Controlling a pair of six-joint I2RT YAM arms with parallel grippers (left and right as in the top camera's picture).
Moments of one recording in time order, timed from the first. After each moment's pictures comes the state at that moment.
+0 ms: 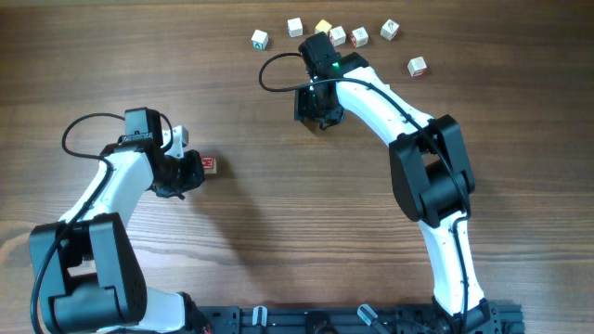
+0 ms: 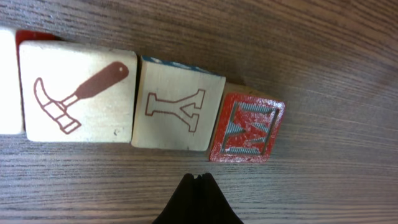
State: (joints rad) left arm 0.14 1.64 0.88 -0.65 0.29 -0.15; right arm 0.48 2.36 1.88 -0.83 -0.15 0.50
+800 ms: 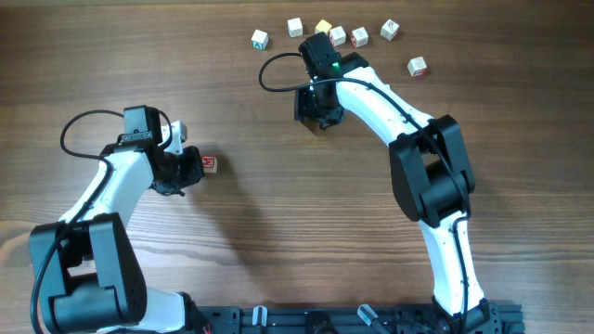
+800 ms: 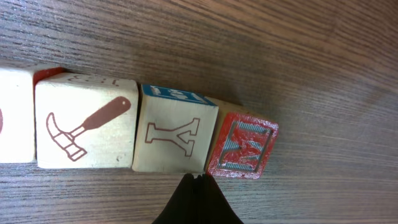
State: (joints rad) left arm 0.14 1.64 0.88 -0.60 0.29 -0.16; right arm 0.48 2.36 1.88 -0.83 -0.15 0.50
